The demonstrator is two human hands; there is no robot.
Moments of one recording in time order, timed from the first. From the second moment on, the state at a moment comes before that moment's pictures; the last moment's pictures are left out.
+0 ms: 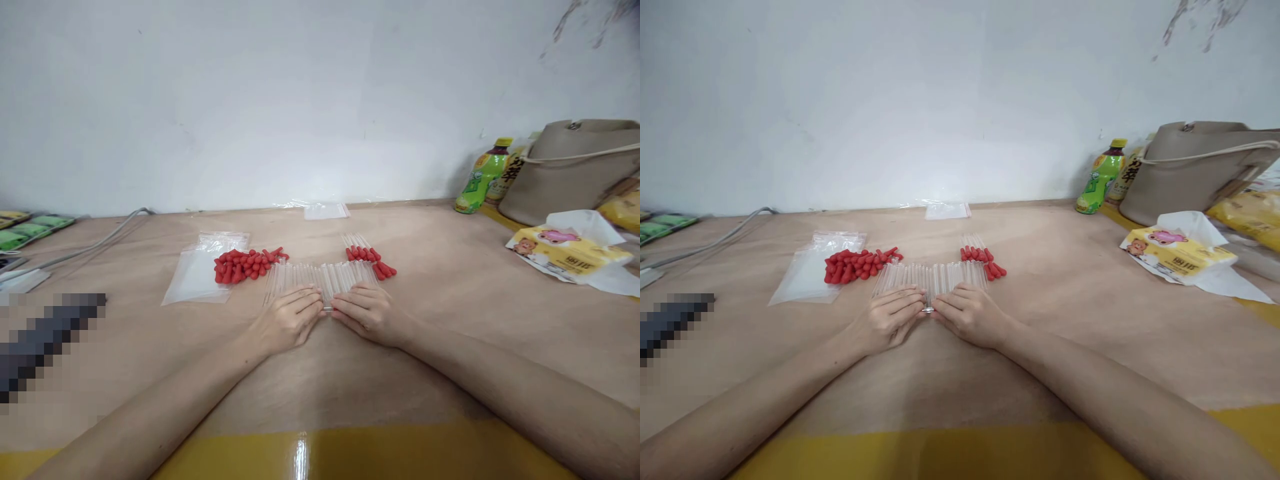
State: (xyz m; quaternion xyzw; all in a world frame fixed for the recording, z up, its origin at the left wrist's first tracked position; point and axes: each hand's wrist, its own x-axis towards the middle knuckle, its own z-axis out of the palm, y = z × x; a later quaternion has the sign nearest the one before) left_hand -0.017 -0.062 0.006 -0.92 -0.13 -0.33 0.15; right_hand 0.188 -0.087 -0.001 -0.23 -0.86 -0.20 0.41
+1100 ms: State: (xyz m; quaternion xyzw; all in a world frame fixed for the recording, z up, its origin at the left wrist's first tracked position) left_hand -0.059 -0.038 0.010 -0.83 -0.33 -0.41 0.19; right_hand 0.244 -0.079 0.007 -0.40 -0.75 -0.21 0.48
